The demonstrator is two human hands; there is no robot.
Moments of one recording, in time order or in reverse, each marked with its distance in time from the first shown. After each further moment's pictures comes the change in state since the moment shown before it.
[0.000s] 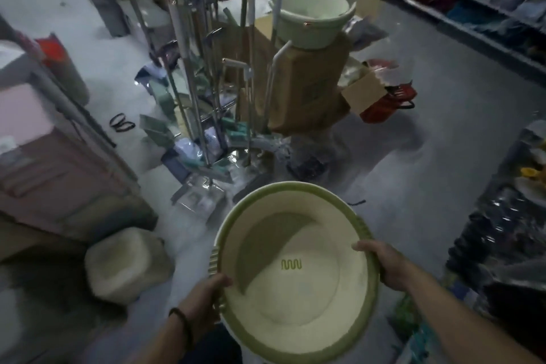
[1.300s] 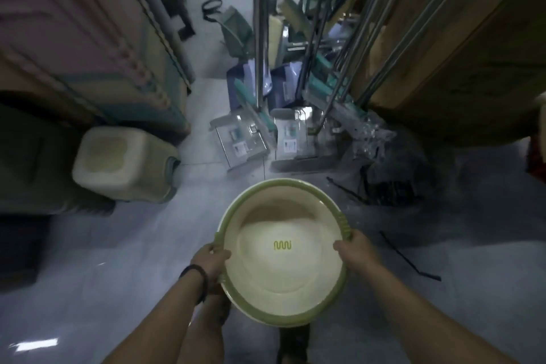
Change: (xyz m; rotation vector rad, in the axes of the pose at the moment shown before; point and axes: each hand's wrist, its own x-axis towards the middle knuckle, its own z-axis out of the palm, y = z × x) left_hand 0.363 -0.046 0.024 -0.153 0.699 -0.244; right_hand 0.481 -0.028 0.056 -1.000 -0.106 -0.072
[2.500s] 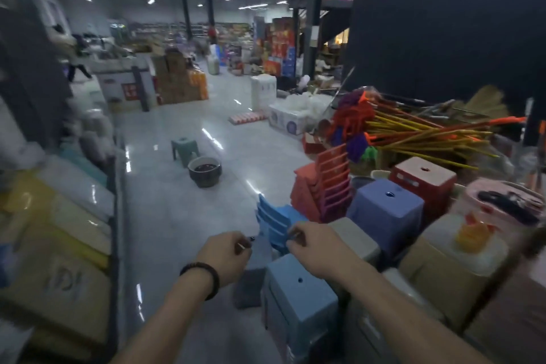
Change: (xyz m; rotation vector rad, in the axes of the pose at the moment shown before) left_hand -0.485 -0.349 -0.839 -0.034 1.043 0.377; right_hand -0.908 -0.455 0.563 -0.903 -0.466 -1.703
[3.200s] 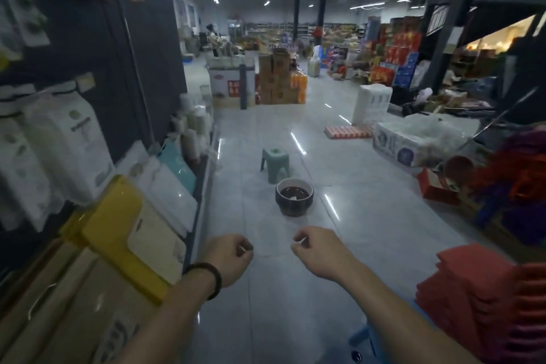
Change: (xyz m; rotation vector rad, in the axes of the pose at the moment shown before) left_hand 0.437 -0.335 -0.219 -0.120 0.204 -0.343; right_hand 0.606 -0.249 0.163 0.023 -0.236 -0.196
